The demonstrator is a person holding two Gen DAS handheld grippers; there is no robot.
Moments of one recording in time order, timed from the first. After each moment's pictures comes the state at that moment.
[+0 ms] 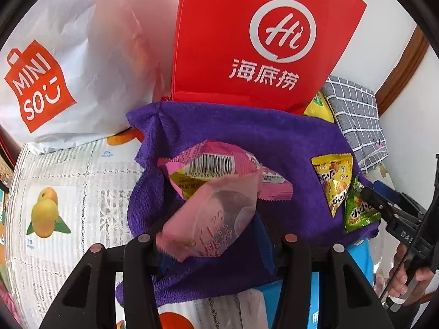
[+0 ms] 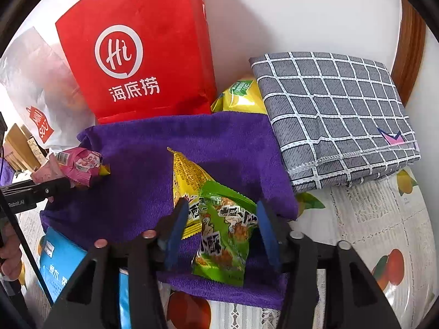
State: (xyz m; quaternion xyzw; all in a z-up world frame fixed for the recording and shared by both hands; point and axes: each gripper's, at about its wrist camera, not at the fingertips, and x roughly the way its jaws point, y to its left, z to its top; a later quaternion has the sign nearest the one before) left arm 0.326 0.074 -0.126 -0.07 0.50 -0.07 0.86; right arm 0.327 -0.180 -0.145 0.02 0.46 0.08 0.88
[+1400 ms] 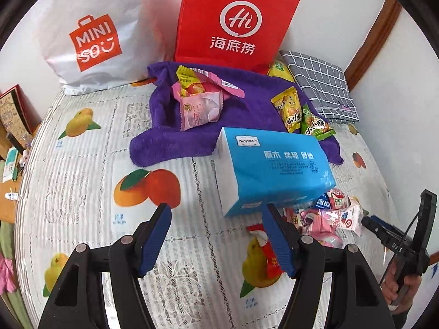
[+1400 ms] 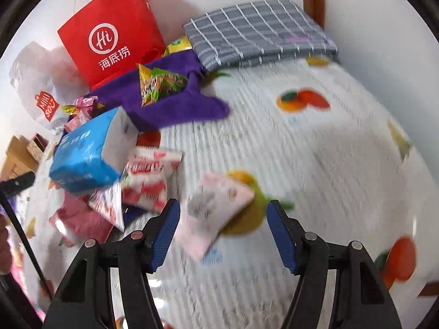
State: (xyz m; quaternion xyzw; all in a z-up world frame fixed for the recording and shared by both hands) left arm 0.161 0.069 -0.098 -0.08 0.50 -0.07 0.86; right arm 0.116 -0.272 -0.165 0.13 0.51 0.01 0.85
